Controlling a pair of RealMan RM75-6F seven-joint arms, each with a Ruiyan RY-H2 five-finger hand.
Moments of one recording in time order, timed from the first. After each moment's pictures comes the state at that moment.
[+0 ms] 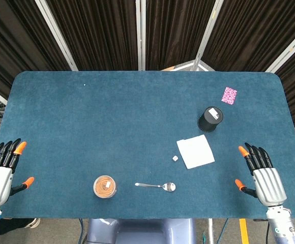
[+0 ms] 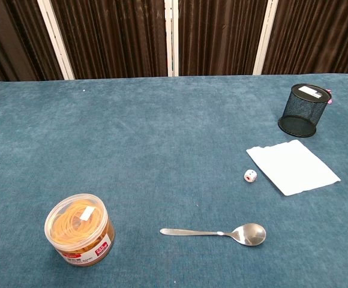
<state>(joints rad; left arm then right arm) -0.06 -1.21 -0.03 -1.65 1.63 1.60 0.16 0.11 -1.21 0.03 -1.64 -1.63 1.52 -0.05</state>
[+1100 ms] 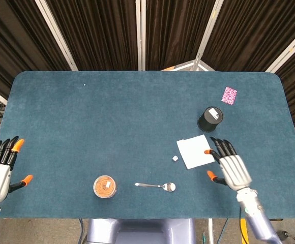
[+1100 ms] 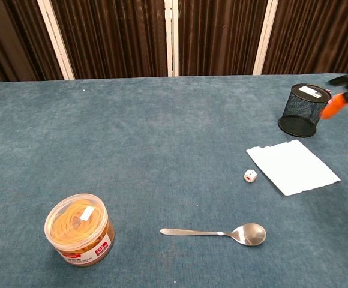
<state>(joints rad) -0.07 -1.20 -0.05 -1.65 1.60 1.59 0.14 0.30 -1.32 0.12 -1.72 -1.48 1.22 -0.18</state>
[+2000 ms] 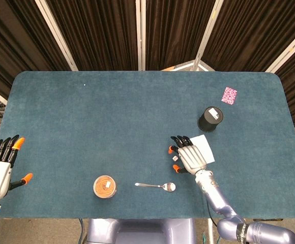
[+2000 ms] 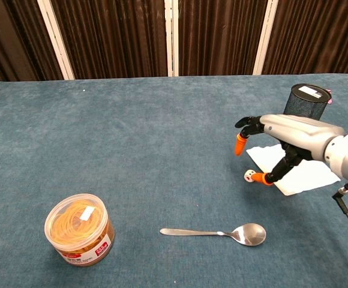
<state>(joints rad) -0.09 -1.20 -0.05 -1.63 1.56 1.54 0.11 0.56 -1.61 0.22 -1.55 -1.16 0.95 -0.36</state>
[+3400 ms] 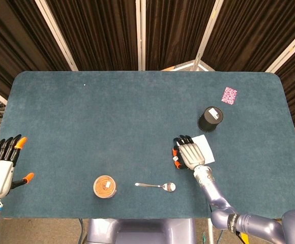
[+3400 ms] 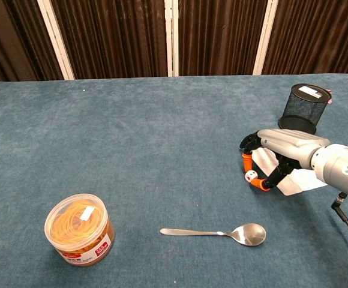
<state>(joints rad) -0.10 -1.21 -0.05 -1.63 1.55 1.53 0.13 0.63 -1.70 0.19 -1.33 -1.07 0.91 -0.32</state>
